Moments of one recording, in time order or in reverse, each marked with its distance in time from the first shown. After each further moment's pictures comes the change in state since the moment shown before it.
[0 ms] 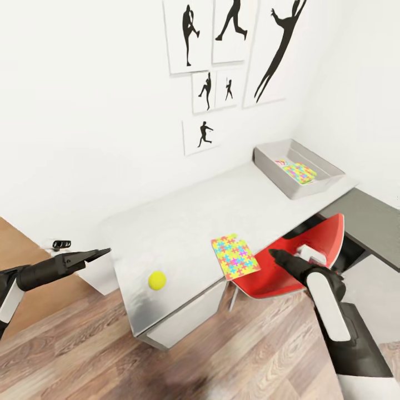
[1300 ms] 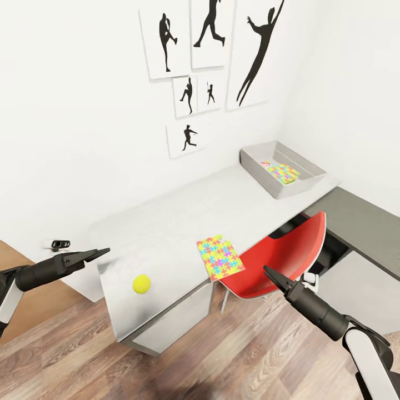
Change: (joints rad) left arm 0.002 0.001 0.007 0.000 0.001 0.002 0.000; right arm 0.321 -0.051 -0.177 -0.038 -0.143 0.006 1.246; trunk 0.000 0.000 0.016
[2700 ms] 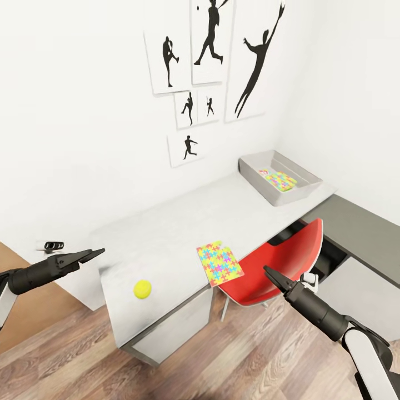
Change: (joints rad) left arm 0.020 0.007 0.040 -0.002 0.007 0.007 0.000; right arm 0.000 0.004 0.000 0.003 -0.003 -0.001 0.006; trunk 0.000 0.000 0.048
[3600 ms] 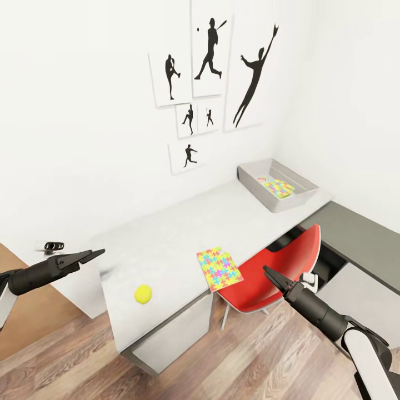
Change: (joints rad) left arm 0.006 -0.001 0.000 -0.006 0.000 0.001 0.000; right arm 0.000 0.001 0.003 0.000 0.000 0.000 0.000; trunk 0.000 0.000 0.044
